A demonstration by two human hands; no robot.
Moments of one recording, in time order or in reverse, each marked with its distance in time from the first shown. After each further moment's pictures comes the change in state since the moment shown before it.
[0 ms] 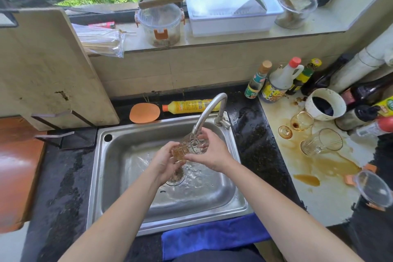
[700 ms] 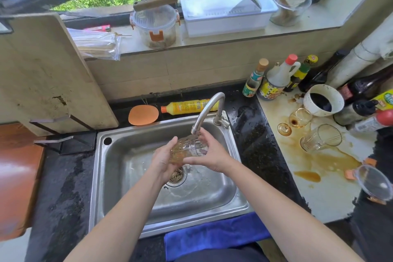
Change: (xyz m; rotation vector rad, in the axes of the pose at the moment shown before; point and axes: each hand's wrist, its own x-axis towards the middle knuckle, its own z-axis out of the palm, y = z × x) left_hand 0.000 0.004 0.006 -0.015 0.067 0.020; right_hand 0.001 0.009 0.006 0.207 -0.145 0.054
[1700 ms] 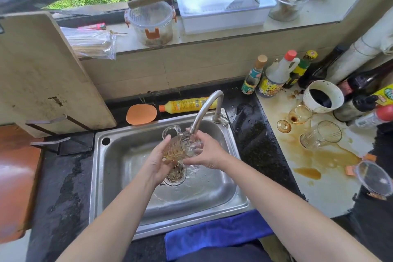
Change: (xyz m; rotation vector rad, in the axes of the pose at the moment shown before) left_hand -0.001 0.004 -0.013 -0.047 -0.013 -0.032; right_hand 0.003 -0.014 -0.001 -0.076 -0.047 -0.056
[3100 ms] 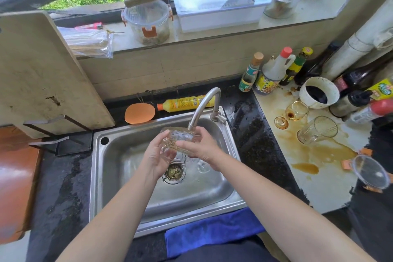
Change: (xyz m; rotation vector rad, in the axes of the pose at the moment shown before) left_hand 0.003 0.008 0.004 -0.021 -0.007 0.052; right_hand 0.001 -0.009 0.018 0.401 0.130 0.213
